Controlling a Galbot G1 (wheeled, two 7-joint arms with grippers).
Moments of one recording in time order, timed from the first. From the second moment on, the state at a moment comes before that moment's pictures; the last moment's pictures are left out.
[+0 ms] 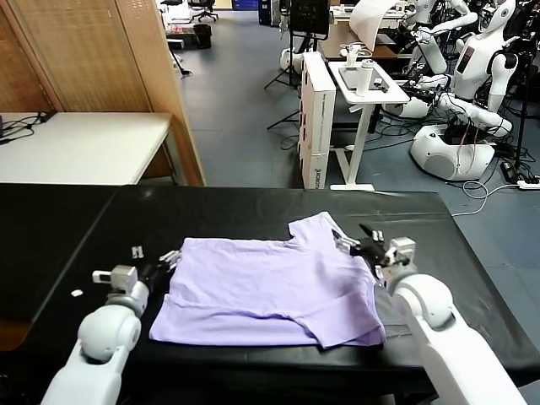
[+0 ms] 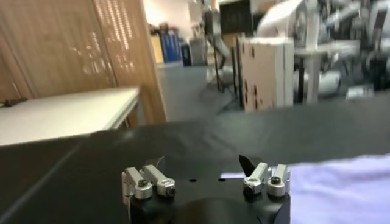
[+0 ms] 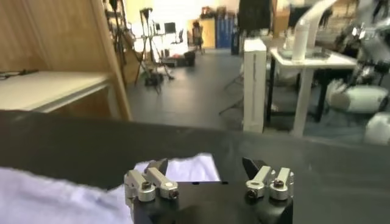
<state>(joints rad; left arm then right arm) 1.16 -1.14 -0.52 -1.79 -0.26 0.42 -0.01 -0.84 1.12 0.23 1.61 0.55 -0.49 0.07</state>
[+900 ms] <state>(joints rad) 1.03 -1.15 -0.43 -1.64 -0.36 0.48 0.04 -0.70 1.18 0.12 1.40 0.56 -0.52 0.11</state>
